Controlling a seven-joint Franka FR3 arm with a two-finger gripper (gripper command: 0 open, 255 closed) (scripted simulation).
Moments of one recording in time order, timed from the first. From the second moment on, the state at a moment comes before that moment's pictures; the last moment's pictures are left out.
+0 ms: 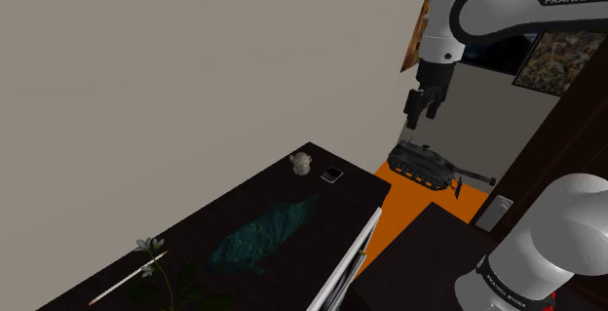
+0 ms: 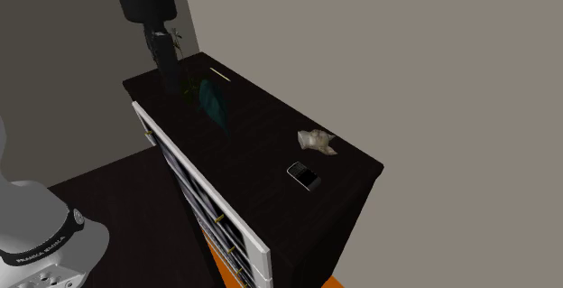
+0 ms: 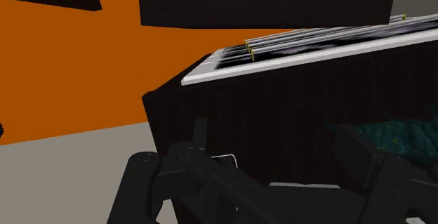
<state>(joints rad) -0.04 -0.65 0.04 -2.43 -0.06 1.68 0.06</state>
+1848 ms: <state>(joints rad) -0.16 0.32 0.05 -2.21 0.02 2.52 0.81</state>
